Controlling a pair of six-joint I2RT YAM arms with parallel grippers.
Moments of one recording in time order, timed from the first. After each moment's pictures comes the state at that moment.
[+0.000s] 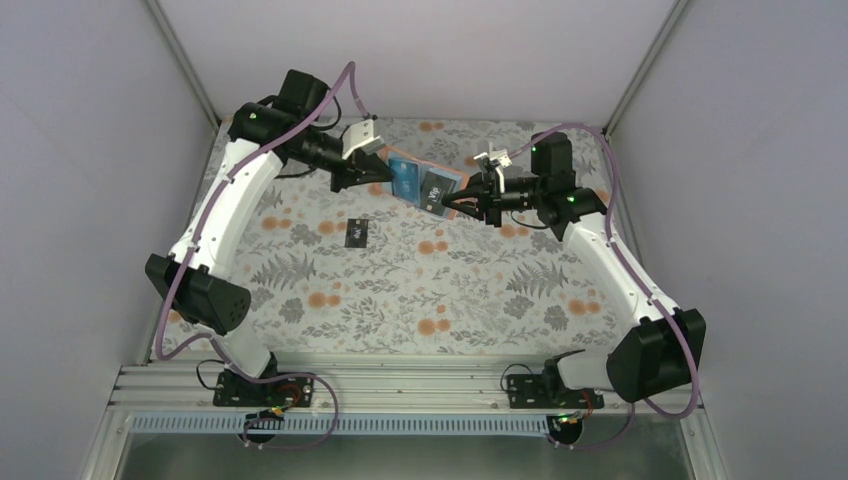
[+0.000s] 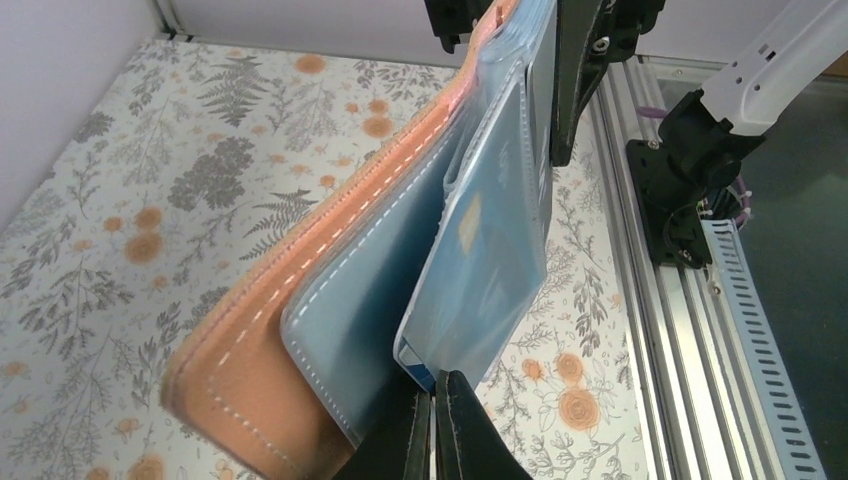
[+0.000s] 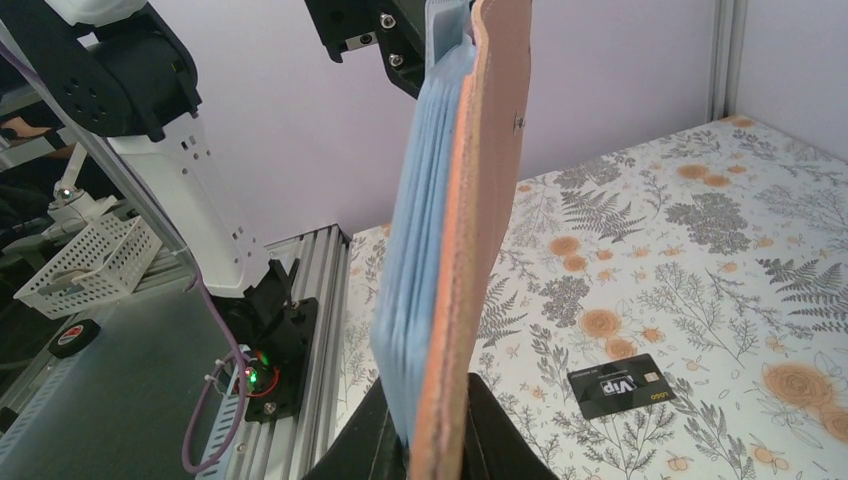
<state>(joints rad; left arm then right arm) -0.35 1.70 1.97 -1.27 0.90 0.81 0.30 1.33 1.19 -0.39 -1.21 -0.21</state>
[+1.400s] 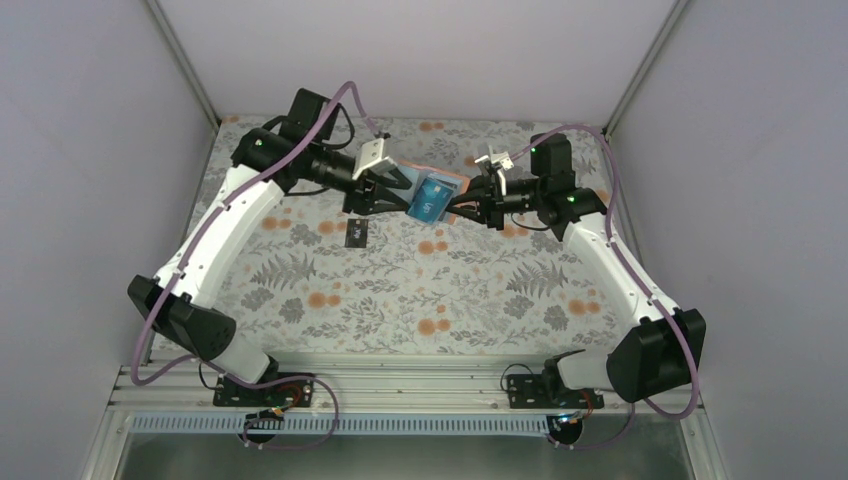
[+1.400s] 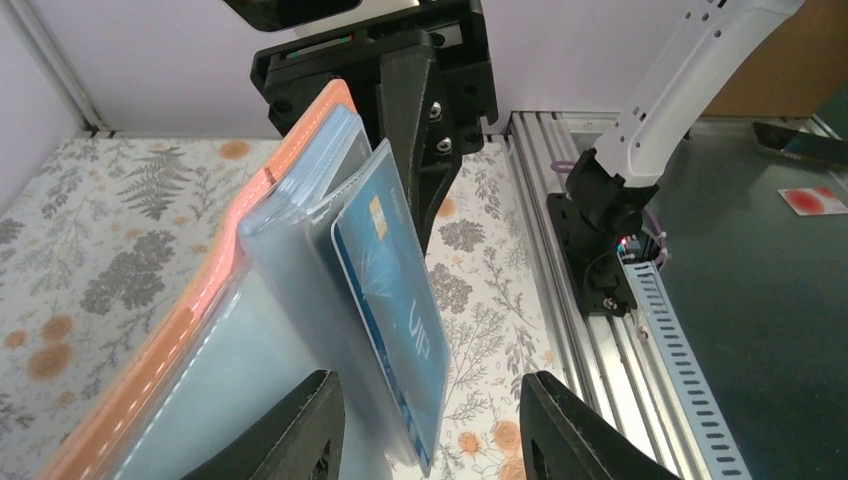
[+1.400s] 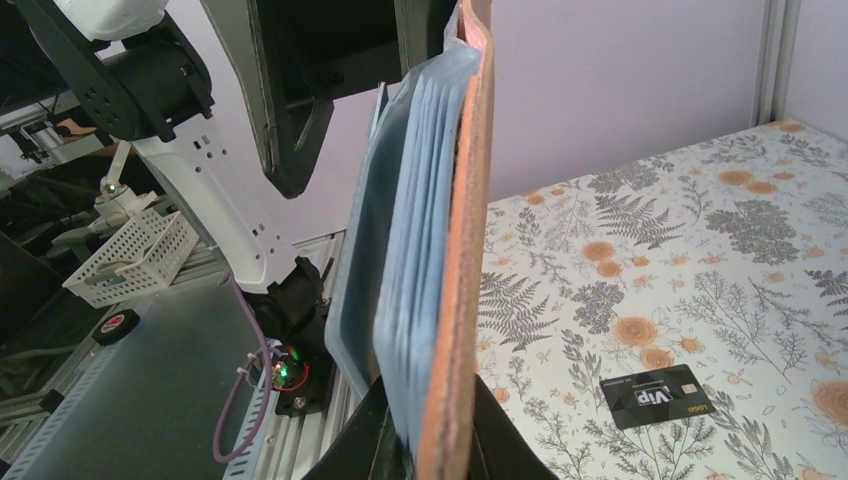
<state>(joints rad) -0.47 1.55 1.79 -1.09 1.00 0.71 0.30 1.33 1.19 -0.41 -1.27 -0.24</state>
